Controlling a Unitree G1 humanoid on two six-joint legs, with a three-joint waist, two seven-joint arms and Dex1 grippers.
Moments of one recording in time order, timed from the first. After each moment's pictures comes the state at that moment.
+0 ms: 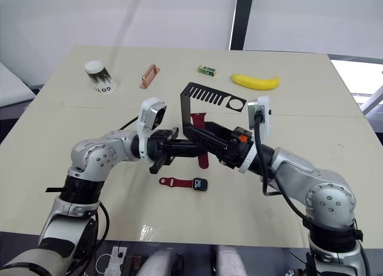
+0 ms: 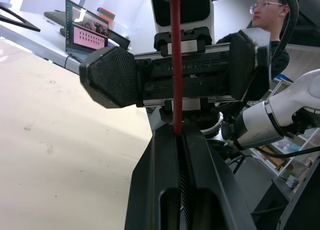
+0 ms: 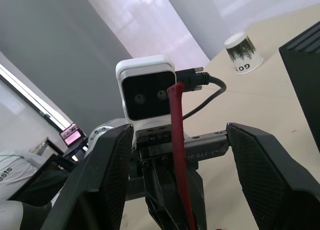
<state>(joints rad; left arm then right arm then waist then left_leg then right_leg) -0.72 0.39 -0.08 -0.03 -0.84 0.92 -1.07 -0.41 -0.53 -0.12 -0.56 1.54 0.86 0.10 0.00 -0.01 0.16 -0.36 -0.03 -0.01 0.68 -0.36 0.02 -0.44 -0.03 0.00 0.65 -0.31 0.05</state>
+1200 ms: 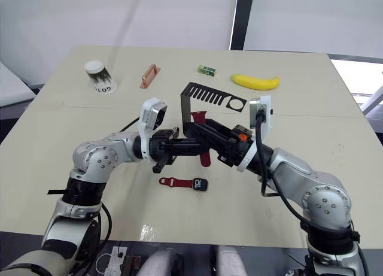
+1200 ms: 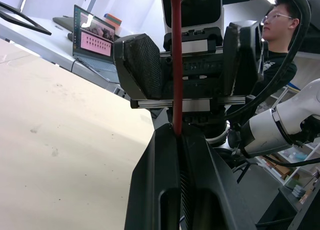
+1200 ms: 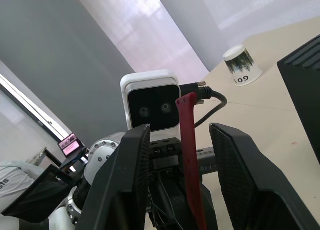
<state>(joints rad) -0.70 0.36 -0.08 -0.03 -0.84 0.92 -1.03 -0.40 -0.52 -0.09 -0.57 1.51 0.80 0.09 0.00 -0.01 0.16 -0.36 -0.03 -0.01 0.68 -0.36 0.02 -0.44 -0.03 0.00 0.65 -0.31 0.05</state>
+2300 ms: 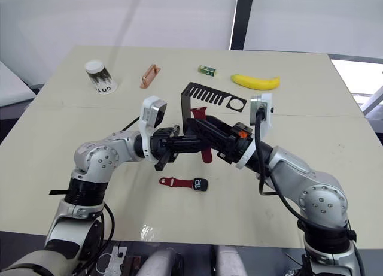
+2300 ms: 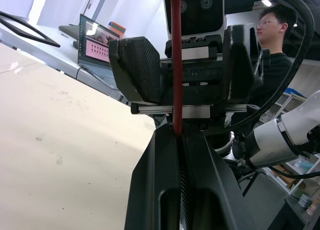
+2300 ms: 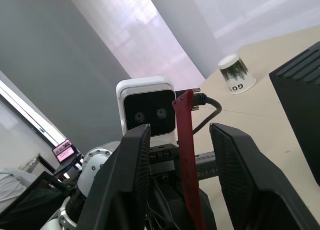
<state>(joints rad) -0.70 0.33 -0.06 -0.03 -0.84 0.92 -1.00 -0.41 -0.49 -0.09 -0.56 1.47 0.78 0.09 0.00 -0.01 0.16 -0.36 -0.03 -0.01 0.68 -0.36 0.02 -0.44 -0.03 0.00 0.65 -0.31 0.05</state>
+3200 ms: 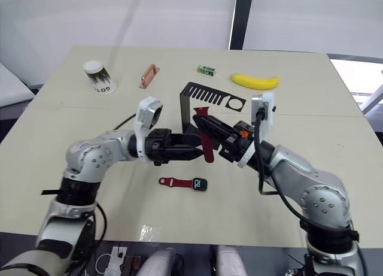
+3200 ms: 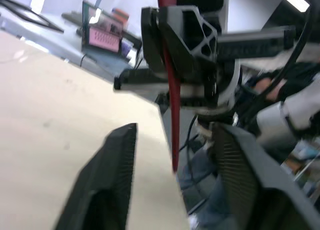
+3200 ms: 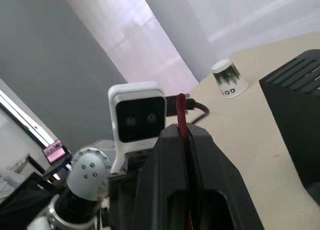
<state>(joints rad) -0.70 0.48 -0.09 -0.08 -0.78 0.88 -1.07 -0.41 -0.58 -0.09 -0.59 1.41 0.78 0.14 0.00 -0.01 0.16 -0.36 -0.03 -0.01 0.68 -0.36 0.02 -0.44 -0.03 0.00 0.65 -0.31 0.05</state>
